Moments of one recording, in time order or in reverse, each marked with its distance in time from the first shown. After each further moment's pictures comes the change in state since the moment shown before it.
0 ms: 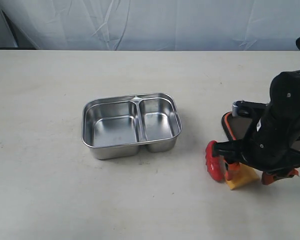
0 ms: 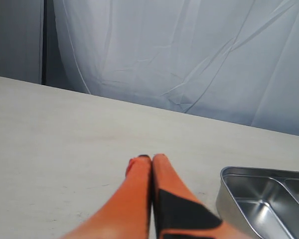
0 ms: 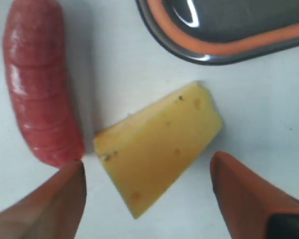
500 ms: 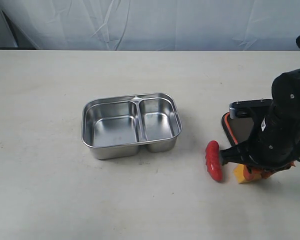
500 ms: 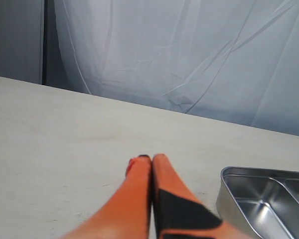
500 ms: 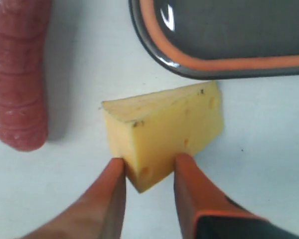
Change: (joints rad) left arm 0.000 0.000 0.000 0.000 0.000 0.000; right arm 0.000 -0.014 0.001 -0.122 0.031 -0.142
